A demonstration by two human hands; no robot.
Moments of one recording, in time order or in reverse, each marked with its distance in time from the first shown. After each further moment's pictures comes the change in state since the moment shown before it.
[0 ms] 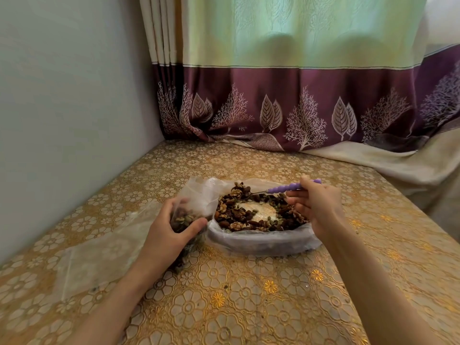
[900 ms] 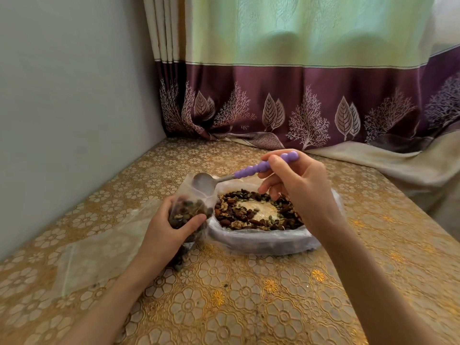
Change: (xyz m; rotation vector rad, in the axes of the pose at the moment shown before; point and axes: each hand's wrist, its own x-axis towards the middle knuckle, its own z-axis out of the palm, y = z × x) left_hand 0.001 -0.001 -0.001 -0.042 0.049 -0.058; right_hand -0.036 -0.028 0.029 -0.095 -0.390 -0.500
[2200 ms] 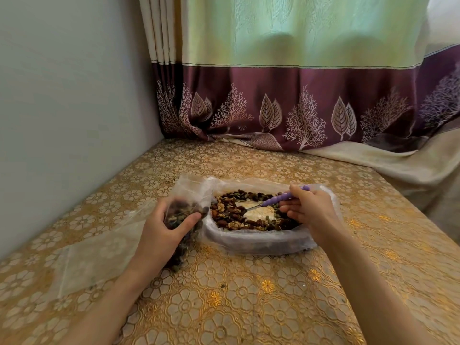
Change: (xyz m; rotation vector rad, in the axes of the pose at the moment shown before) left_hand 0.000 0.000 0.000 0.022 0.044 0.081; right_hand 0.005 0.056 -0.036 -0.008 0.251 0.572
